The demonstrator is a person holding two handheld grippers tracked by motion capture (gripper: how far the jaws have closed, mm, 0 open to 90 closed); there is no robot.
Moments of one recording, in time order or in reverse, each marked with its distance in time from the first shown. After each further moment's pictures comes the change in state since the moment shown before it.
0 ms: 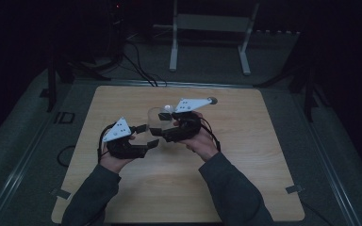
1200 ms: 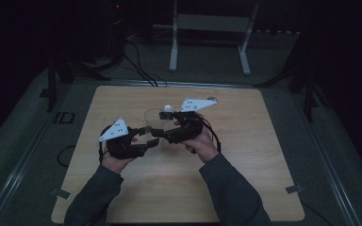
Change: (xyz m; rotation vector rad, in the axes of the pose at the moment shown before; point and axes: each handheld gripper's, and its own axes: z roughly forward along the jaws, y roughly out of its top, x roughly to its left) left arm 0.005 -0.008 0.002 -0.065 -0.065 -0.065; right arm -0.003 -0.004 -0.005 -0.098 0.090 0.052
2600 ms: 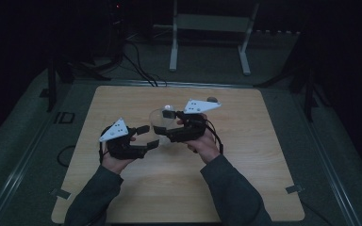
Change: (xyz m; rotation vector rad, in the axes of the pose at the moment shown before) left arm 0.002 -0.004 0.000 0.006 0.010 -0.015; right arm 0.001 -0.003 -0.008 -0.033 -0.080 -0.051
